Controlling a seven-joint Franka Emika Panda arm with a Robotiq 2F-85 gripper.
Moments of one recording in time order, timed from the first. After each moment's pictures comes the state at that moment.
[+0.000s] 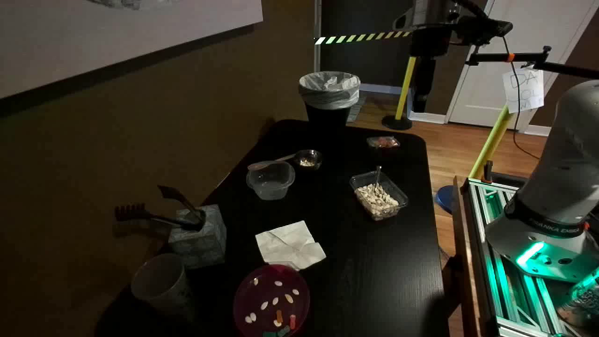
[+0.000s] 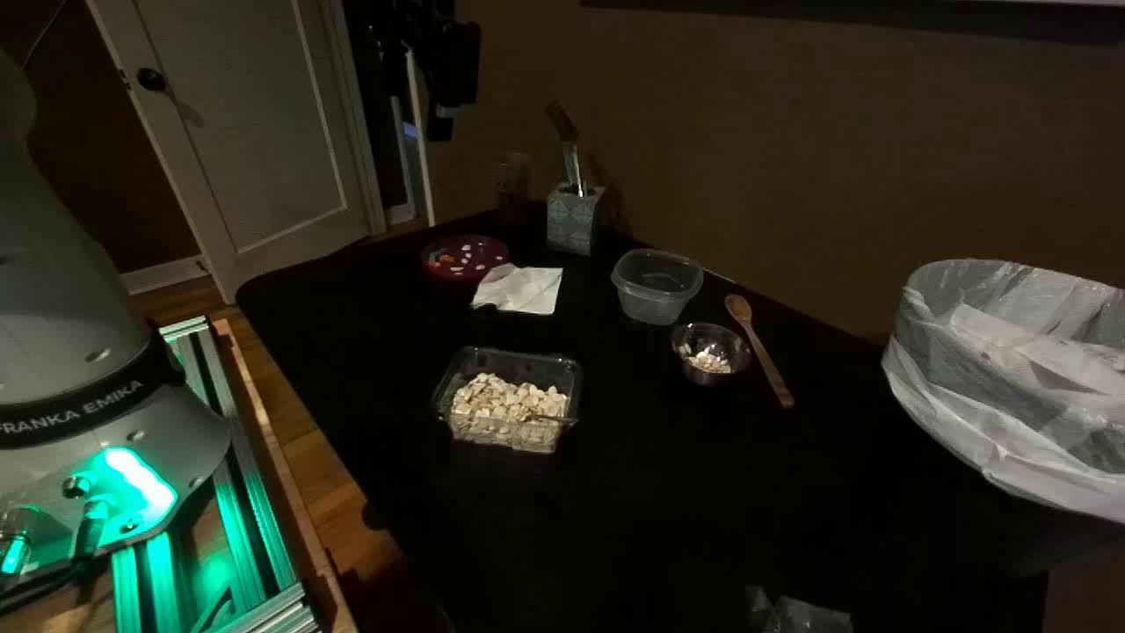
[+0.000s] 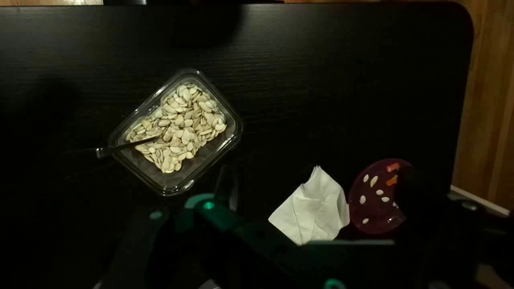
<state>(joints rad) -0.04 -0.69 -0.22 -2.60 0.09 1.80 -0.26</state>
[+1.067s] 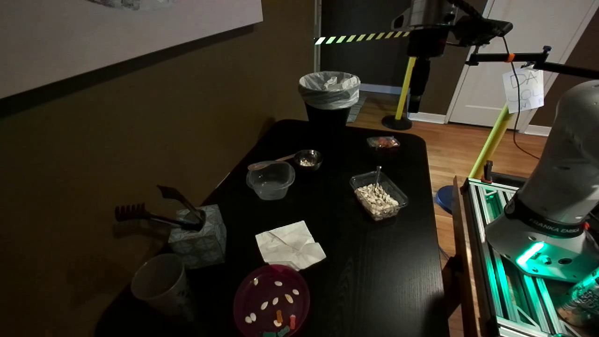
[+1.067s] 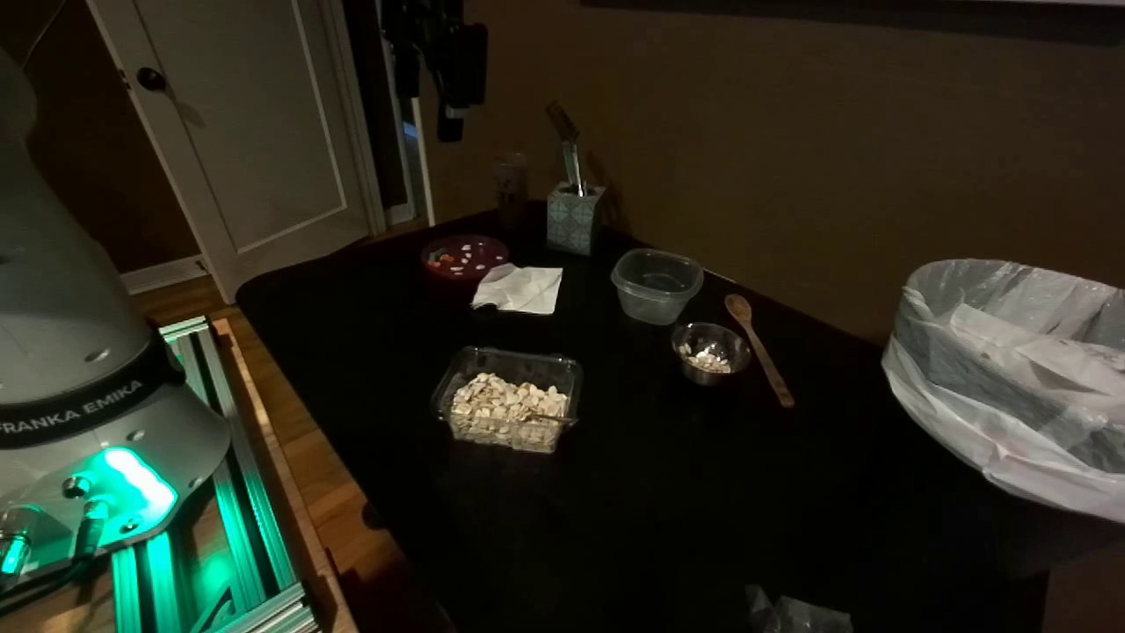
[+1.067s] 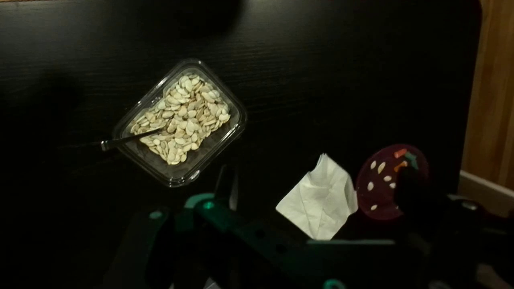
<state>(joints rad) -0.05 -0.68 -0.20 -2.61 0.10 1.85 -0.22</state>
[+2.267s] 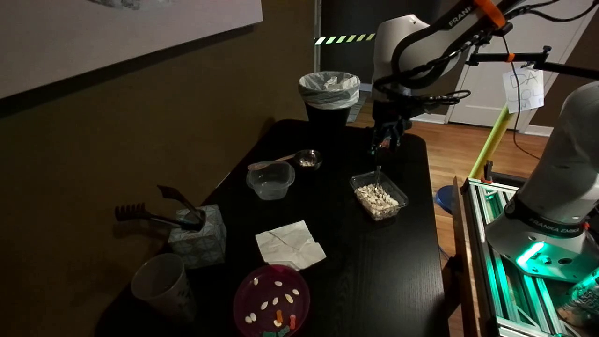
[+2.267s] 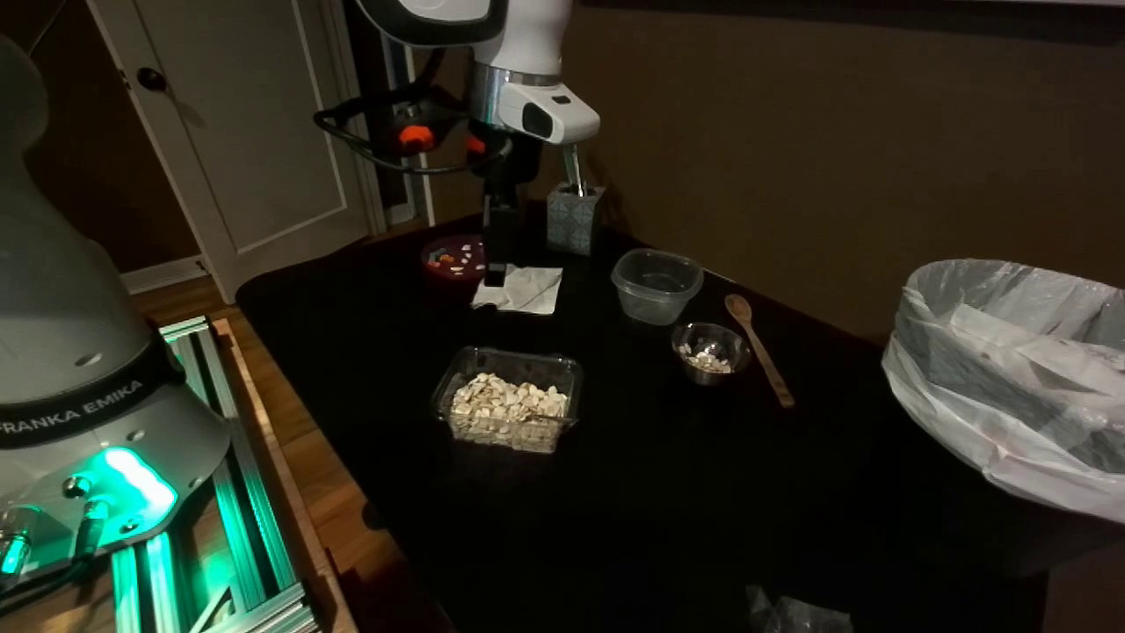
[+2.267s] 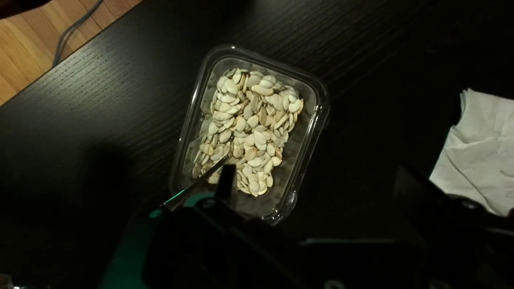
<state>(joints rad) -0.15 -0.24 -0.07 -2.69 0.08 2.34 0.23</state>
